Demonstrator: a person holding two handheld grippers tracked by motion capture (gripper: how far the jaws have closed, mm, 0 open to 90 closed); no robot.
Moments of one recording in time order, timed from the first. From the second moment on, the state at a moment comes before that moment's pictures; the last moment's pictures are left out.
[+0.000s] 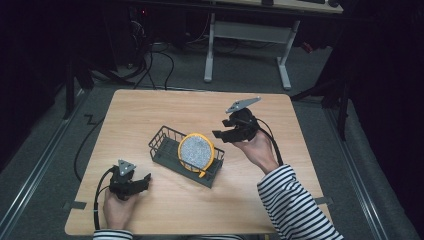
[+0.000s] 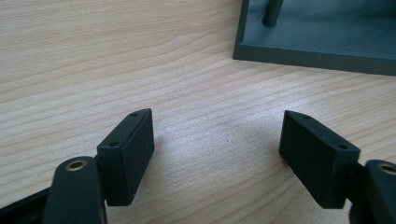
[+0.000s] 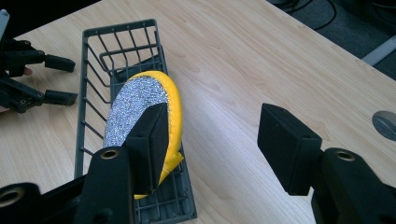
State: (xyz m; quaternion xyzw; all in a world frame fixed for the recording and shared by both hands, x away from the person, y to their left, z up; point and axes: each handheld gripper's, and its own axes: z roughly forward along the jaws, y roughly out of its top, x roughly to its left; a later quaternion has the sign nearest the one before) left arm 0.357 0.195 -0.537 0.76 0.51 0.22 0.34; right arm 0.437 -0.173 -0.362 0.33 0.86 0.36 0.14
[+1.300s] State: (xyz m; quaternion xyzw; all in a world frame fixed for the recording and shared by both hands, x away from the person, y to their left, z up) left arm 0.357 0.195 -0.537 0.76 0.51 0.22 0.34; right arm 0.405 -0.279 -0.352 0.42 0.79 0.41 0.16
